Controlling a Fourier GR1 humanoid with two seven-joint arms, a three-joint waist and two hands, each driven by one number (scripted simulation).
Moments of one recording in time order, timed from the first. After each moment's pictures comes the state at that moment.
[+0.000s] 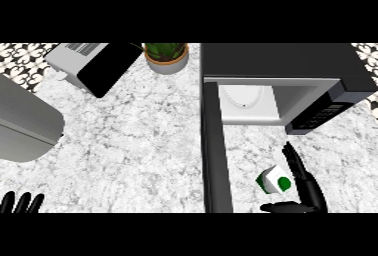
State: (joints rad) left arm 0.75 0.02 -0.09 -2.28 0.08 -0.19 -0.31; right arm -0.09 -0.16 -0.08 -0.71 0.11 0.10 -0.95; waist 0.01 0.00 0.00
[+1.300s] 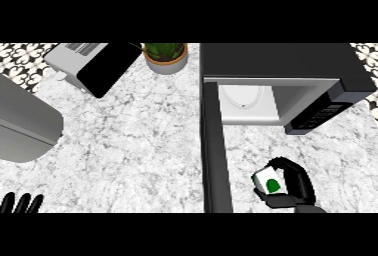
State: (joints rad) left arm 0.75 0.02 -0.07 -2.25 0.09 -0.21 -0.33; right arm -0.21 -0.12 -0.11 -0.54 -0.01 0.23 -1.00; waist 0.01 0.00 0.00
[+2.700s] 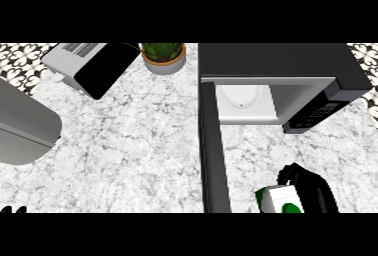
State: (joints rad) left arm 0.80 0.03 0.02 -2.24 0.17 -0.29 -0.38; right arm 0.23 -0.07 0.07 -1.56 -0.18 0.21 -0.49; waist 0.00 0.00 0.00
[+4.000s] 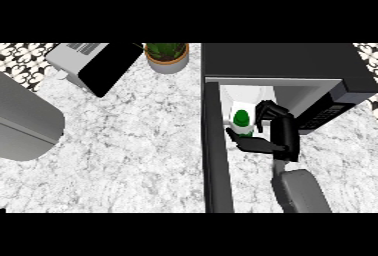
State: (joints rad) left arm 0.75 0.06 0.21 -2.14 0.27 -0.40 -0.38; right arm -0.25 -0.01 0.06 -1.30 -0.03 -0.29 -0.26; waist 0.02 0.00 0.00
